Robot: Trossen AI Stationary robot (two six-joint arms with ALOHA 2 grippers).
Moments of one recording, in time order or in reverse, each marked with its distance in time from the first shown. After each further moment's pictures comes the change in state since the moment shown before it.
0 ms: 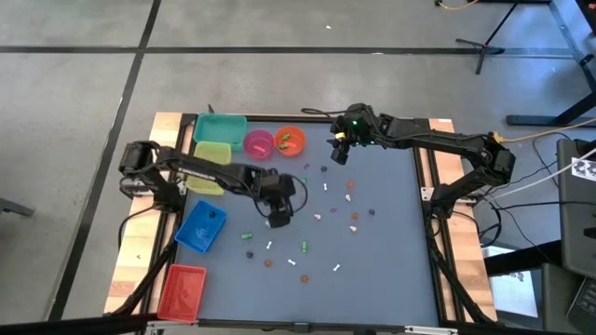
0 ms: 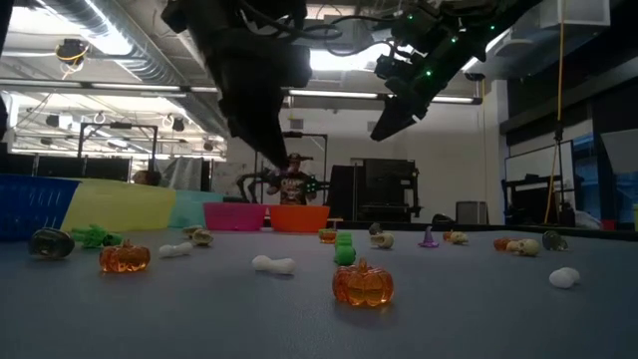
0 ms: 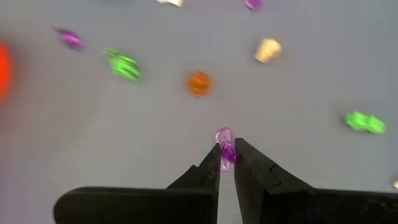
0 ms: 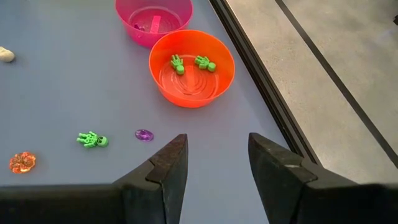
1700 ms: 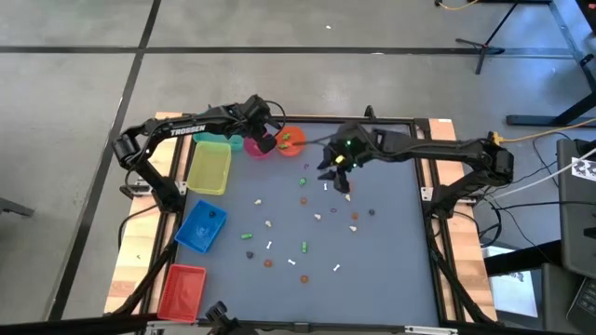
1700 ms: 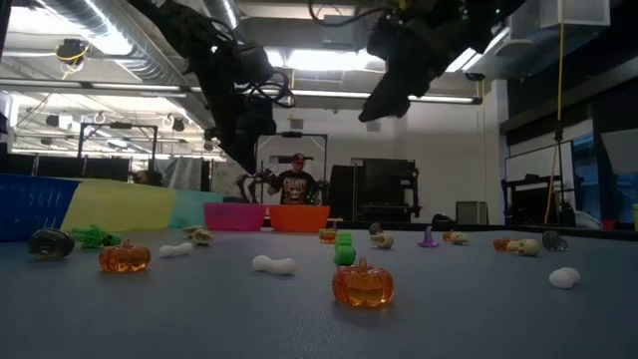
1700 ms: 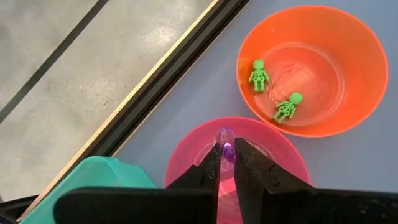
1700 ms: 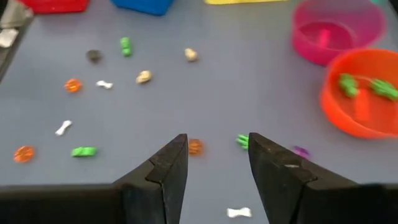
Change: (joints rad) left arm 0.637 -0.057 0.000 -0.009 -0.110 0.271; right arm 0.187 0.000 0.000 -0.026 -0.377 0.050
